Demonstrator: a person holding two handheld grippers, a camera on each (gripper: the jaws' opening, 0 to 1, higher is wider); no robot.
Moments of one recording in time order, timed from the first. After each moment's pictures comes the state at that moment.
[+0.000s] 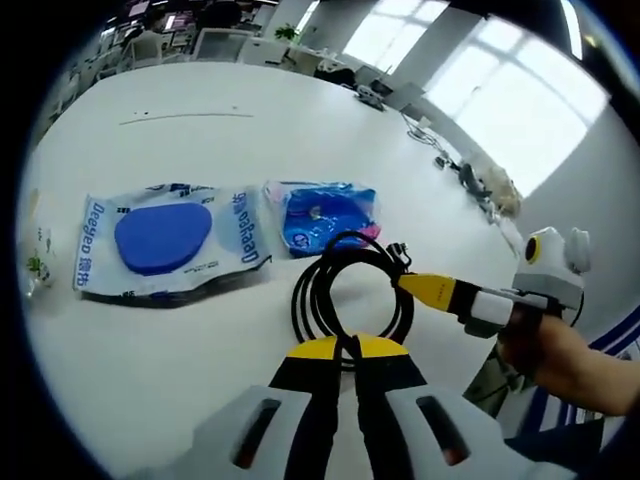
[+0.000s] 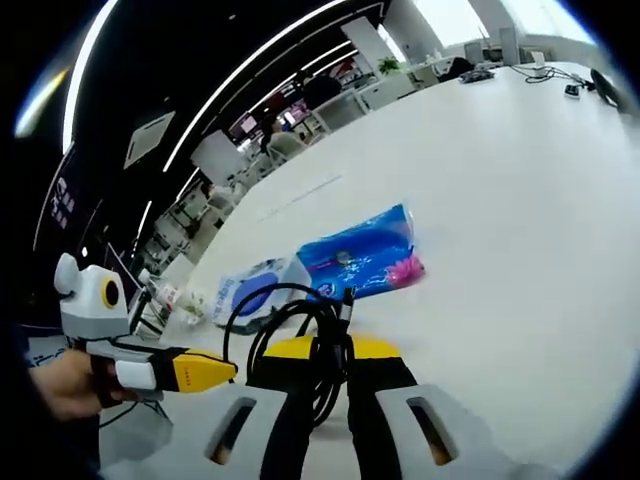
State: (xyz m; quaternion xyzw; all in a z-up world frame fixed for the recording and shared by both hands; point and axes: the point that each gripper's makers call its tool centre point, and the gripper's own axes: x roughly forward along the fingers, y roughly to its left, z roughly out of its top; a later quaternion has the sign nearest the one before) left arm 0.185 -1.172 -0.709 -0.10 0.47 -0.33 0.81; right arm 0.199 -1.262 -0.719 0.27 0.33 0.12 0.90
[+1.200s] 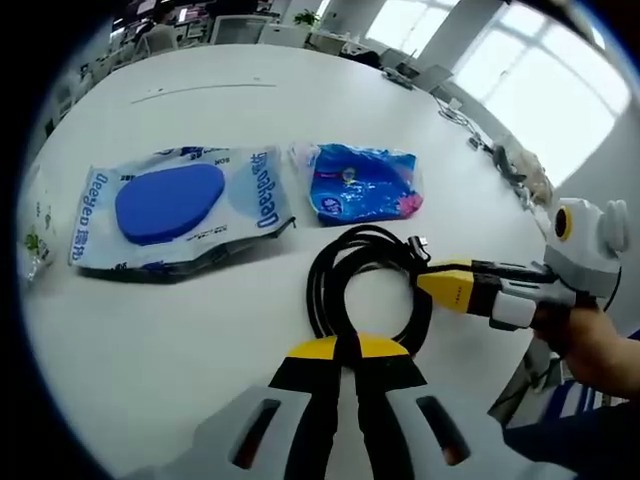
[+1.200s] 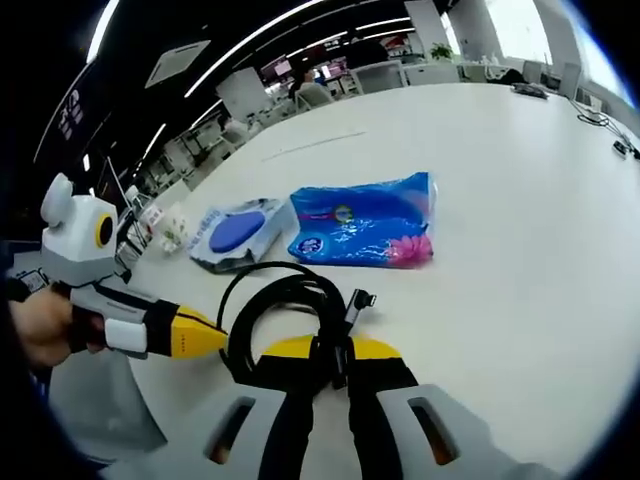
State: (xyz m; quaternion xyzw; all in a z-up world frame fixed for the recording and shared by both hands) left arm 0.187 -1.163 -0.756 -0.05 0.50 -0.28 0.82; right arm 0.199 -1.254 -0.759 0.12 0.39 0.19 0.89
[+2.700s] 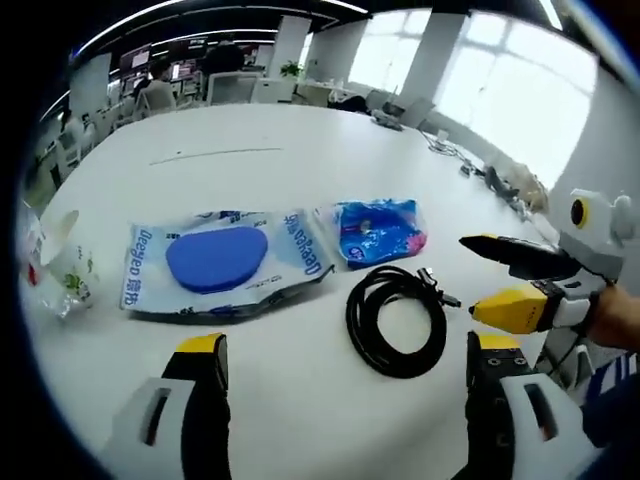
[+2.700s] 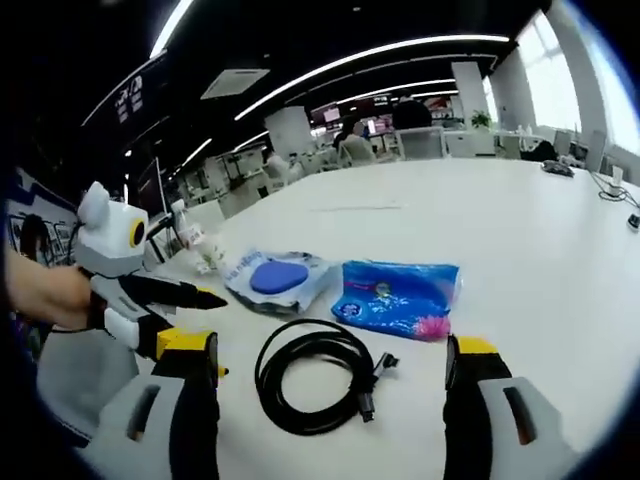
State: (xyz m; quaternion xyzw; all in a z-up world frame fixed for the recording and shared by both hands) left arm 0.203 -1.115 -0.713 -0.03 0.38 -0.28 0.88; right arm 0.200 -1.244 -0.690 0.08 0.25 0.25 0.93
